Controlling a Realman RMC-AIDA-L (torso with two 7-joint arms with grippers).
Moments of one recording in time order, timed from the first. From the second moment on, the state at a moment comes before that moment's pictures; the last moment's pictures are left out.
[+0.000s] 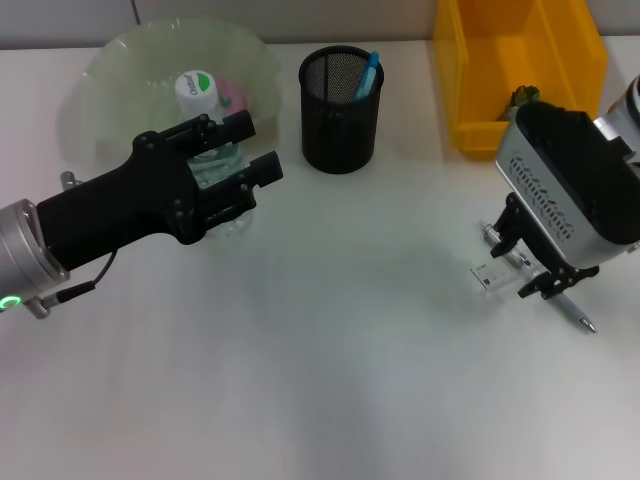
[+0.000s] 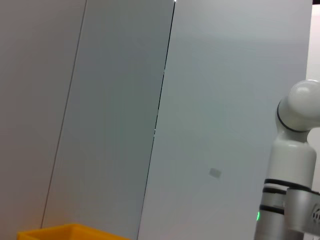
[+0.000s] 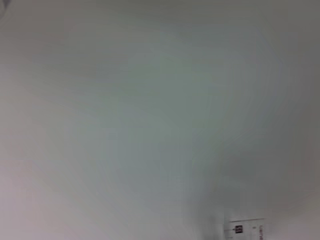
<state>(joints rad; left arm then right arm) -0.43 -2.07 0.86 0.44 1.48 1.68 -1.05 0.75 2.08 -1.40 -1.14 -2.73 -1.61 1.38</state>
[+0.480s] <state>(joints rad) -0.44 -2.08 0.86 0.43 1.48 1.68 -1.05 0.75 2.09 -1.43 -1.08 -2.73 -1.52 1.36</state>
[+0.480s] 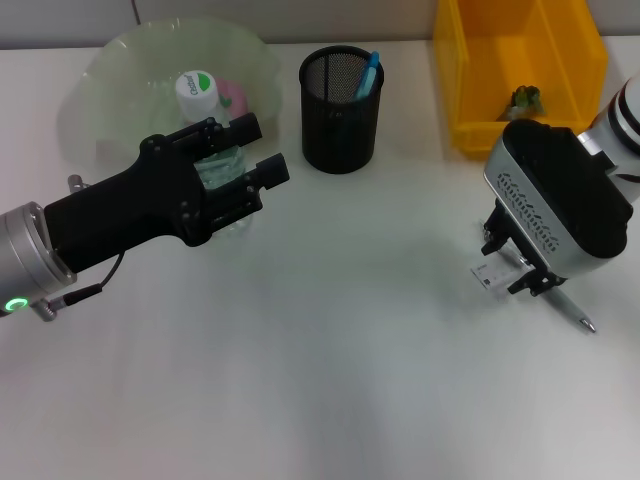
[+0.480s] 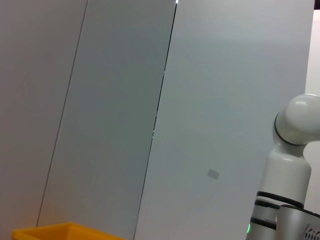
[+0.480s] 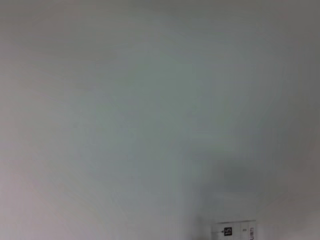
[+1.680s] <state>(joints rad) -0.45 -2.07 0.85 0.43 1.48 1.68 -1.05 0.80 2.09 -1.46 -0.98 -2.70 -1.44 1.38</state>
